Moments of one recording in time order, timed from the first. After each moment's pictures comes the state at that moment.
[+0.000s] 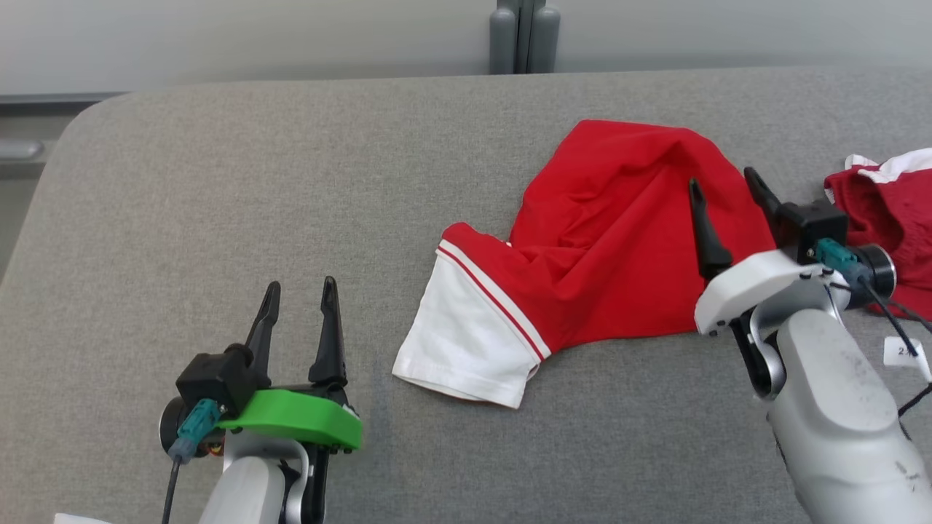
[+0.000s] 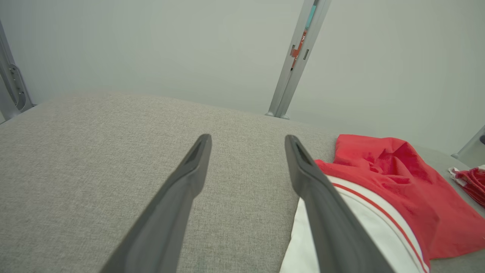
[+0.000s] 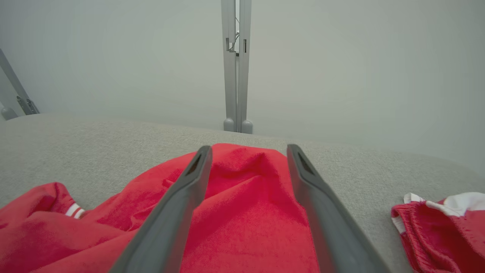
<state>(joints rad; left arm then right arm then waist) -0.20 0.05 -0.23 0.27 -0.40 0.01 -0.26 -0.56 -0.16 0.09 0.66 0.13 0.13 -0.26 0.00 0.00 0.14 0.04</state>
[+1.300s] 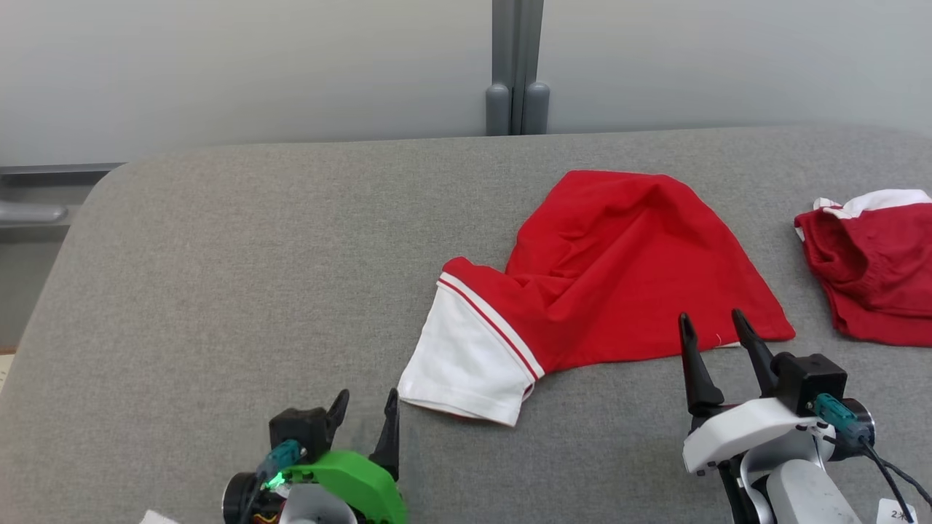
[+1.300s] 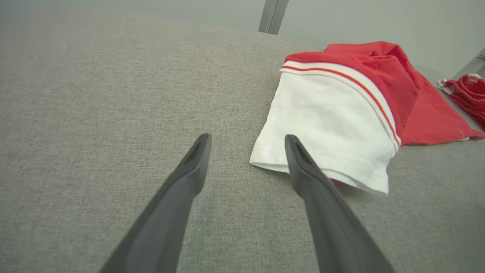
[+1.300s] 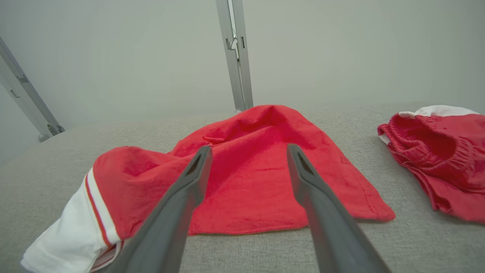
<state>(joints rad) -0.12 0.05 -0.38 0.45 -0.42 0.03 -0.14 -0.13 -0.05 0.03 0.35 0.17 0.13 -0.26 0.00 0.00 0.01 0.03</state>
